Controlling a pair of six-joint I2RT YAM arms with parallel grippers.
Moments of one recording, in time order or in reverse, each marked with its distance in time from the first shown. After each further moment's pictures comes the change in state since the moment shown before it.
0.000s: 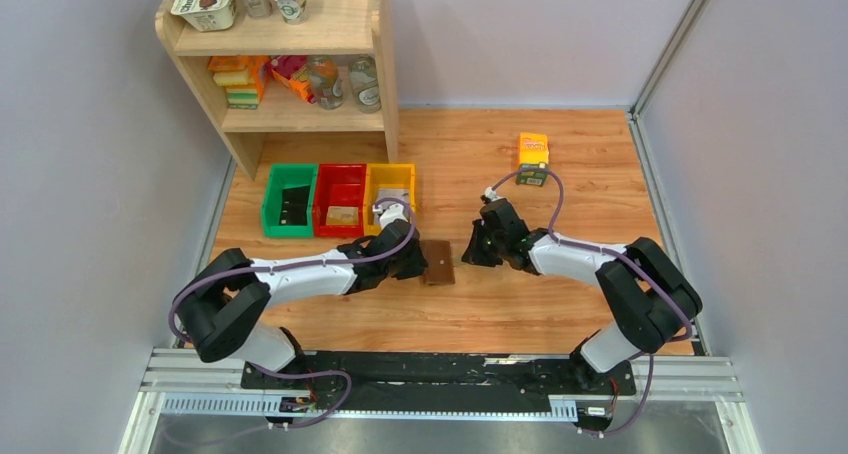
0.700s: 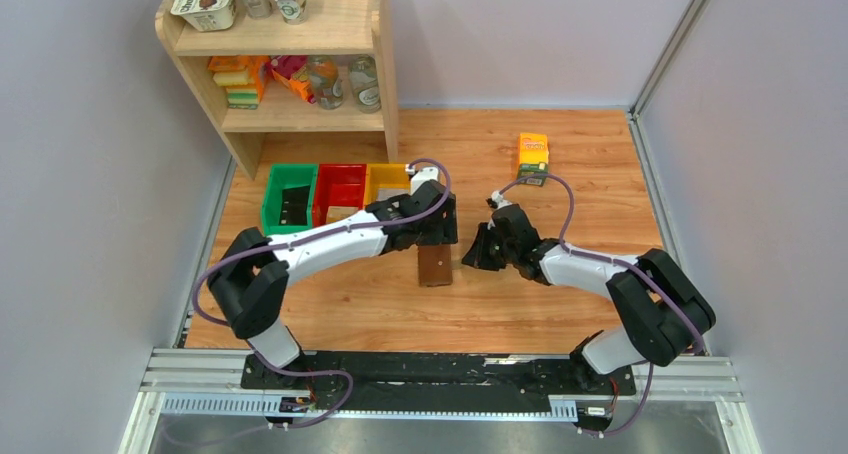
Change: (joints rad) left arm -0.014 0.143 0.456 -0.370 -0.099 0.177; right arm -0.025 -0.079 -0.111 0.134 -0.111 -0.007
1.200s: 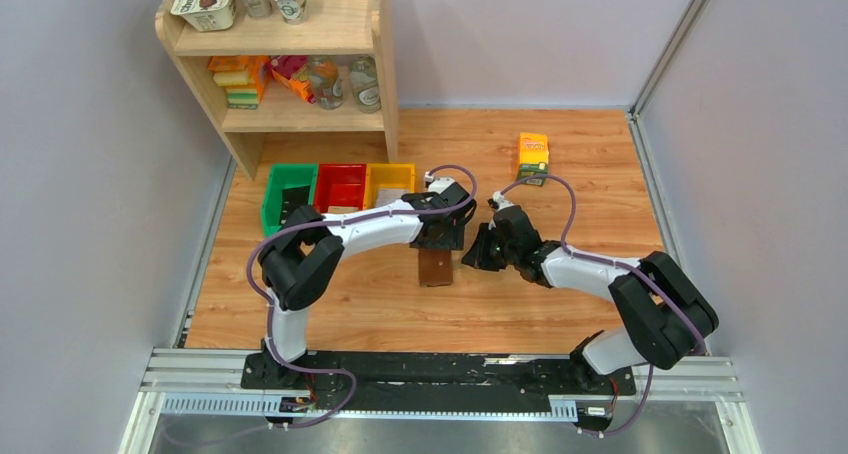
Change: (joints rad) left arm 0.000 0.313 0.214 -0.172 -0.028 0.008; right arm 0.000 -0.017 -0.024 0.029 0.002 0.008
